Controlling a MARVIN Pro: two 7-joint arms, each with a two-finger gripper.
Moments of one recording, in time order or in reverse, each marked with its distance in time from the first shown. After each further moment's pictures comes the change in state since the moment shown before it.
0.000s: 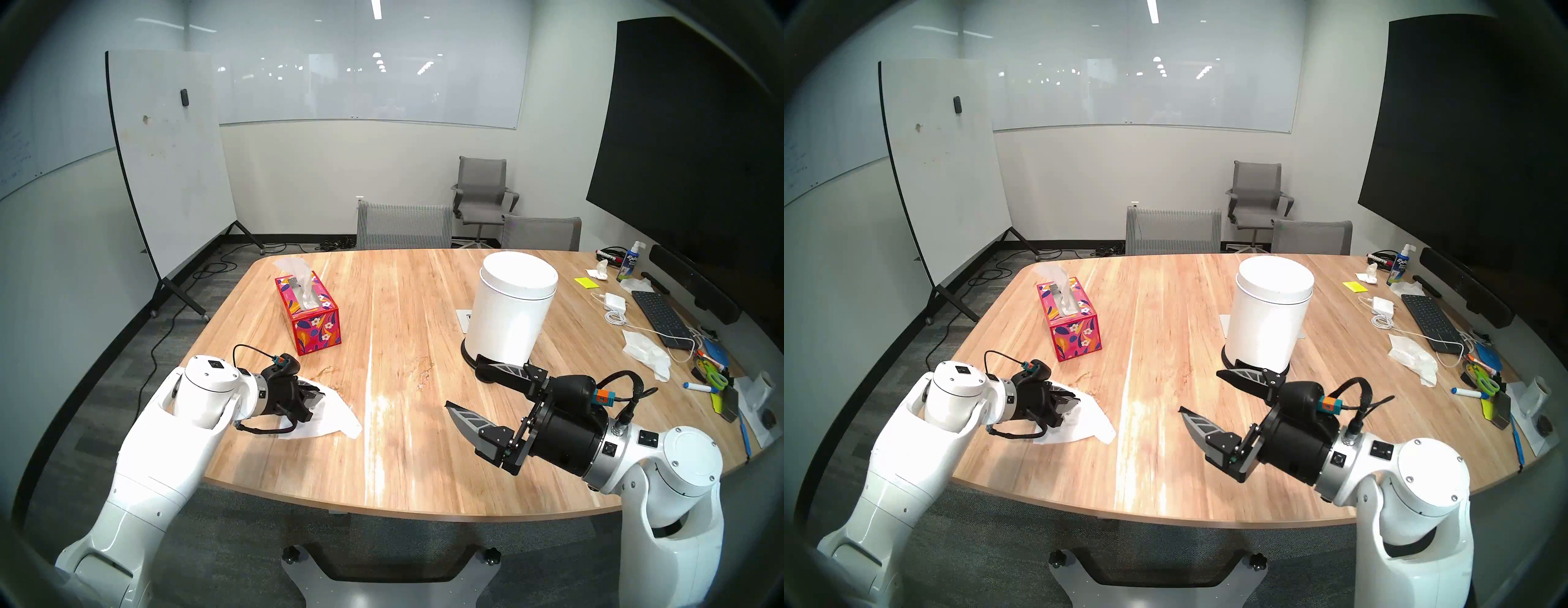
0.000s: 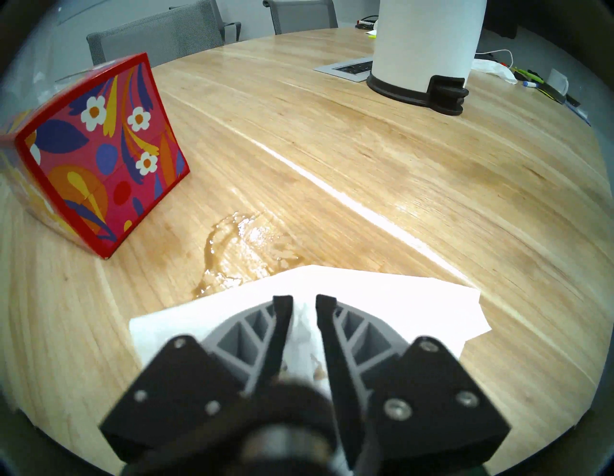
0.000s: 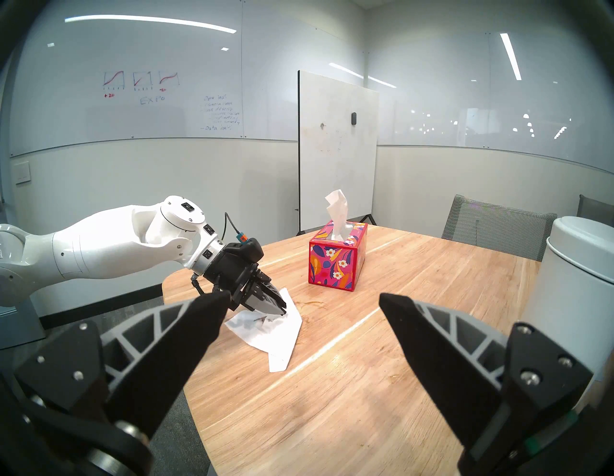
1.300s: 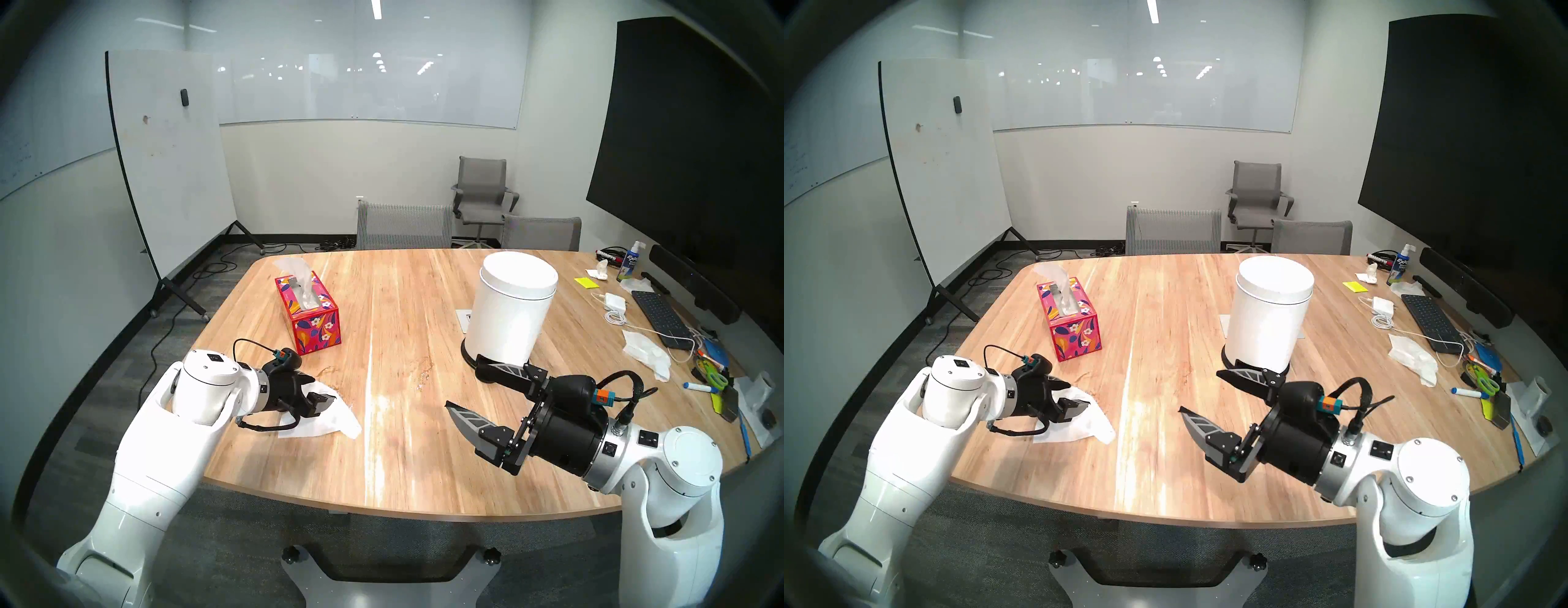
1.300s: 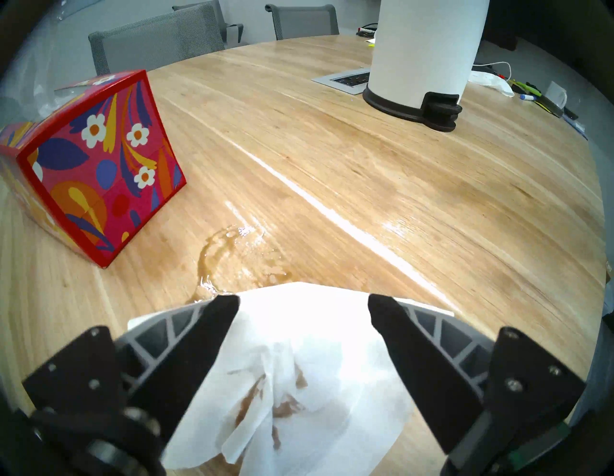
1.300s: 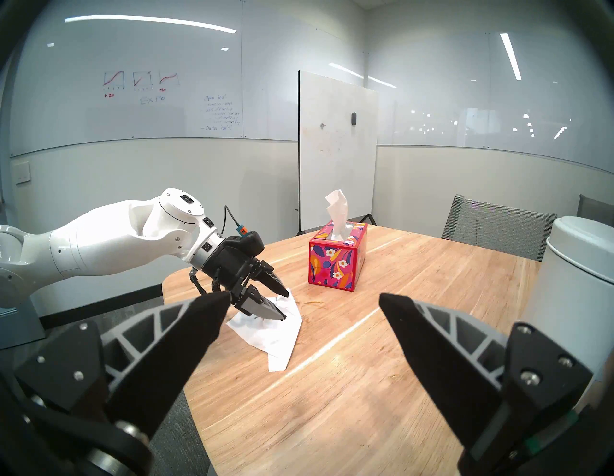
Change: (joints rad) left arm 0.004 -0.011 -0.002 -0.038 -0.009 0.055 0.006; right arm 0.000 0.000 0.000 0.000 0.000 0.000 0.000
